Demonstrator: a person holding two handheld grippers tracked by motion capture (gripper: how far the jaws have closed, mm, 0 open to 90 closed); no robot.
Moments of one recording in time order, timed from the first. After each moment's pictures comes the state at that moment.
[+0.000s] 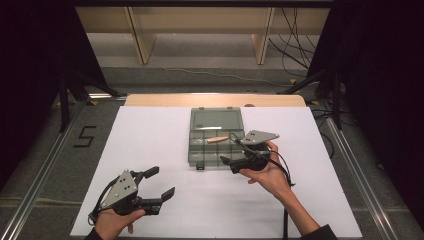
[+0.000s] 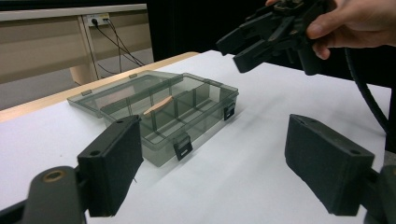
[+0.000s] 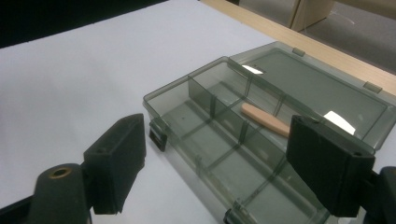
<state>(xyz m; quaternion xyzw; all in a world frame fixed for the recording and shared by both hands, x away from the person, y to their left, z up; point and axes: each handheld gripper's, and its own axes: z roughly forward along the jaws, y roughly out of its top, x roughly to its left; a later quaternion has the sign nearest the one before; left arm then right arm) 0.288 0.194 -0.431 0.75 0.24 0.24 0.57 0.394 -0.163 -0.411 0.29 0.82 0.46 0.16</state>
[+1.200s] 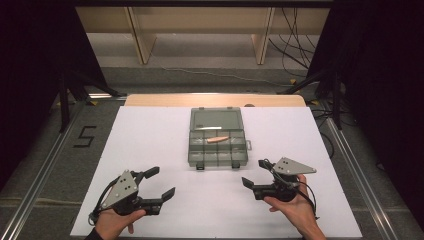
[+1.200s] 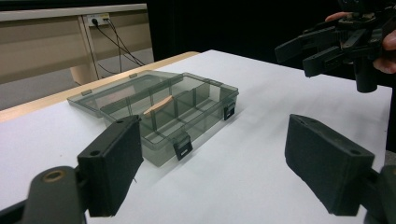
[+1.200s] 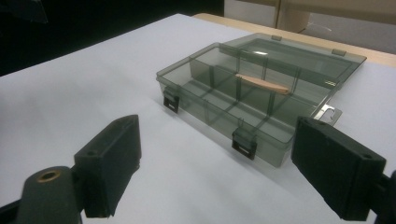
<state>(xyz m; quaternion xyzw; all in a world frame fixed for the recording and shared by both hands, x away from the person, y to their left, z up) 0.287 0.193 -0.432 0.74 0.25 0.24 0.58 0.325 -0.221 -0.432 0.33 0.78 0.51 0.16</state>
